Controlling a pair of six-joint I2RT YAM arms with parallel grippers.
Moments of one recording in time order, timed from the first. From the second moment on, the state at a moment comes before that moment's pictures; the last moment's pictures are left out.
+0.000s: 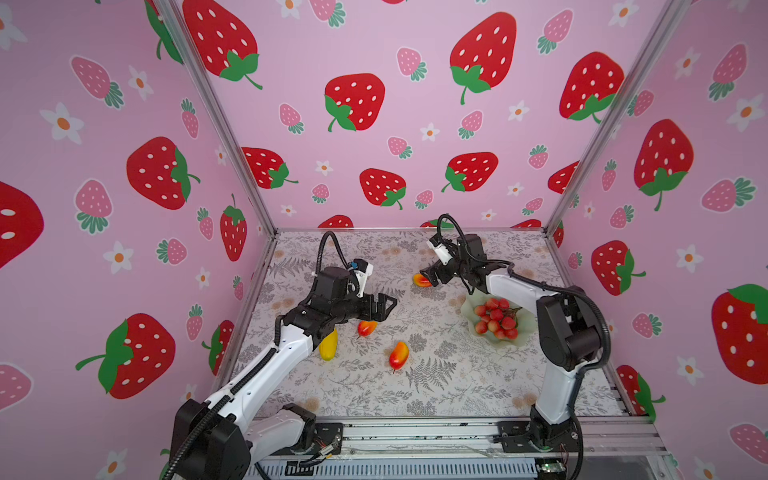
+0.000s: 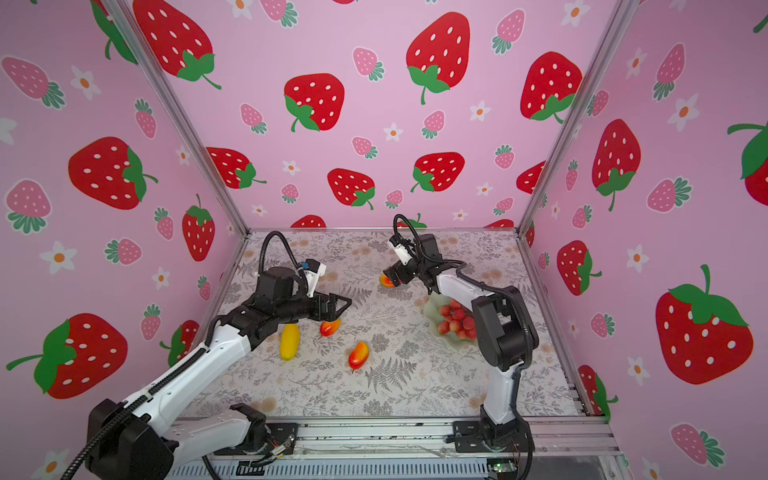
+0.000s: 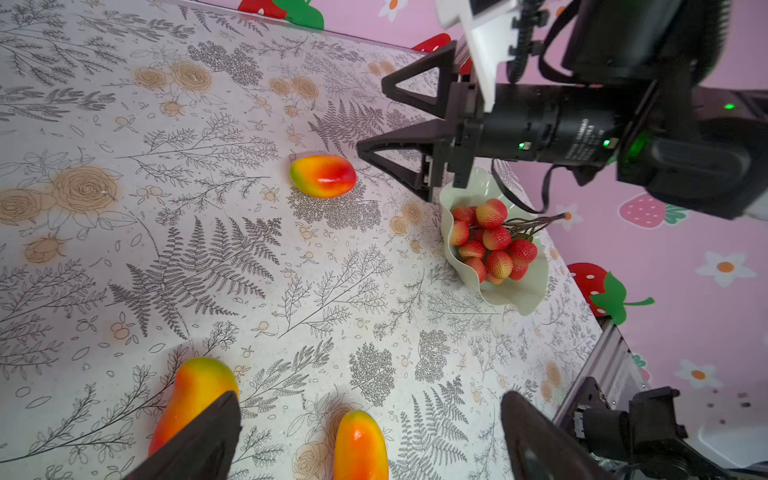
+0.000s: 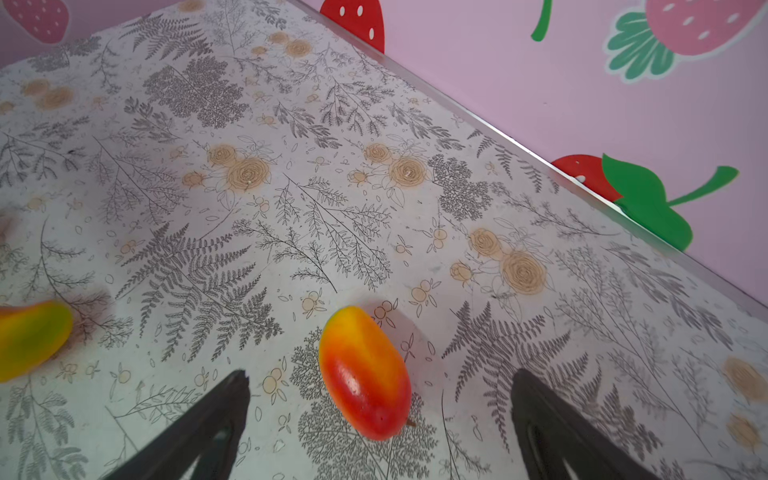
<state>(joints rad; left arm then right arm) -0.40 1.15 0.88 -0.35 0.41 -0.31 0.51 1.94 1.35 -0.02 -0.33 -0.29</state>
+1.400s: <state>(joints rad) -0.39 1.14 0.87 -0.35 0.41 -0.31 0.53 2.22 1.55 -0.19 -0.35 -0.35</state>
